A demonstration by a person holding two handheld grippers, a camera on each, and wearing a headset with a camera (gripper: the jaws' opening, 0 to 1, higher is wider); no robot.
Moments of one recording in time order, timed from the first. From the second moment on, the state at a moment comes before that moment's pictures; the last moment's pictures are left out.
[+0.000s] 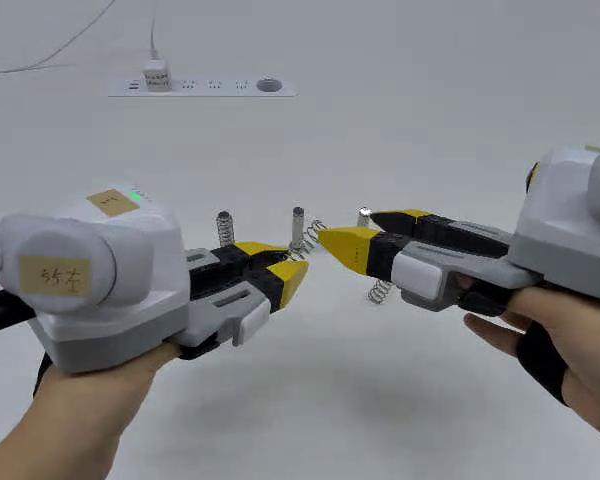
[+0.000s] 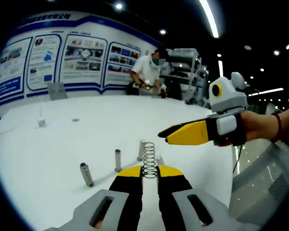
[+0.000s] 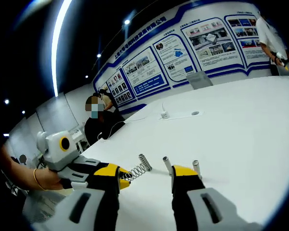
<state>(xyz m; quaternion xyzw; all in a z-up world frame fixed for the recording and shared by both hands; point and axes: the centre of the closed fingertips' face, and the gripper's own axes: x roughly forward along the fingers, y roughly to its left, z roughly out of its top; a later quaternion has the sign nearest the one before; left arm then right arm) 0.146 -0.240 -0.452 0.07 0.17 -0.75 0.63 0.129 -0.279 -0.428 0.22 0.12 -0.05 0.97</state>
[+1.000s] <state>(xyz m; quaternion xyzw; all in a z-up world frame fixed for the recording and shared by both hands) 0.133 -0.233 -0.428 0.01 0.13 -0.78 0.61 0.144 -0.245 -0.417 0.36 0.08 0.02 0.93</state>
